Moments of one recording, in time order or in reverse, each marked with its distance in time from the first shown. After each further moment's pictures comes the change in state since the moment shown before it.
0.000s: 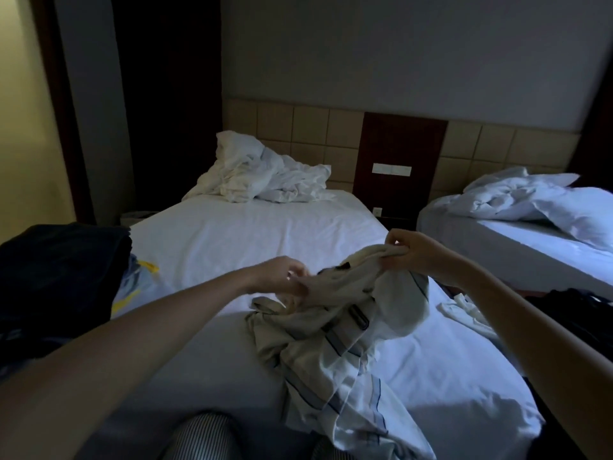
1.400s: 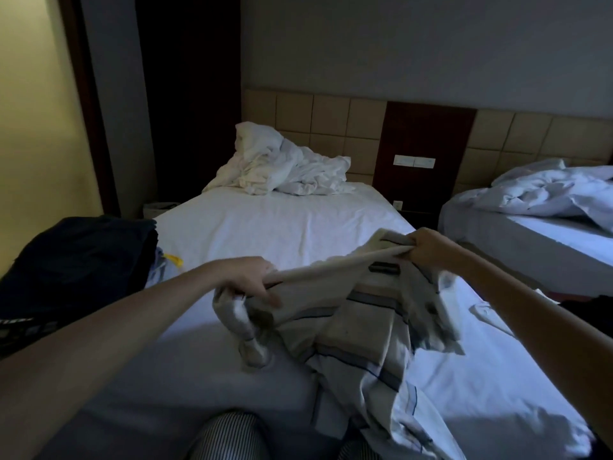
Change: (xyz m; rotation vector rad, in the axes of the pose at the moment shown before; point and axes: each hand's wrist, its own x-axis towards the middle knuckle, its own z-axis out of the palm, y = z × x) left_hand -0.050 -0.041 -0.047 0.424 -0.146 -0.339; right_hand 0.059 0.000 0.027 -0.515 -0.011 0.165
